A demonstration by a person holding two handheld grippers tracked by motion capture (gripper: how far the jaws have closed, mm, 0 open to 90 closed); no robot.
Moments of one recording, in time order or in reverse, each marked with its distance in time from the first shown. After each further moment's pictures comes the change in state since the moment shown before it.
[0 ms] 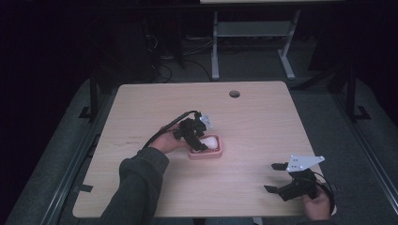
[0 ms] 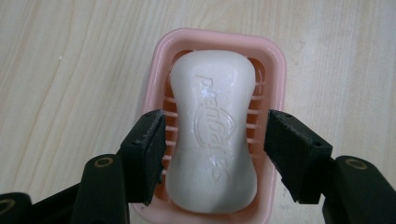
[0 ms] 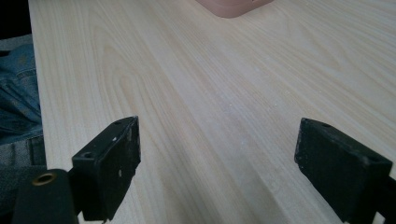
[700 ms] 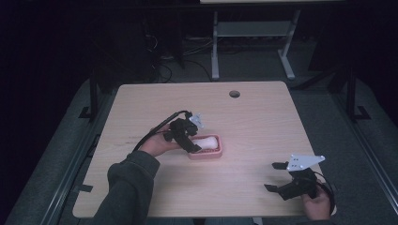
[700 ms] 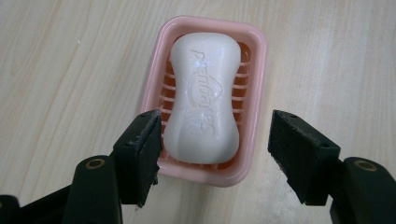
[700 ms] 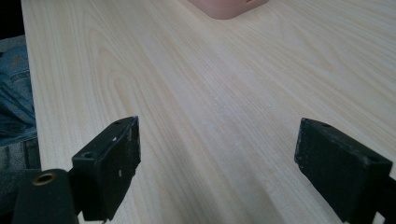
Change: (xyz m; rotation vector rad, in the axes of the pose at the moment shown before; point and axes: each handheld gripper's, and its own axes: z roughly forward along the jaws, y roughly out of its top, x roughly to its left) left arm -0.010 -0.016 -0.029 -0.027 0.025 -0.020; right arm 0.000 0.002 -0.001 -0.001 -0.020 0.002
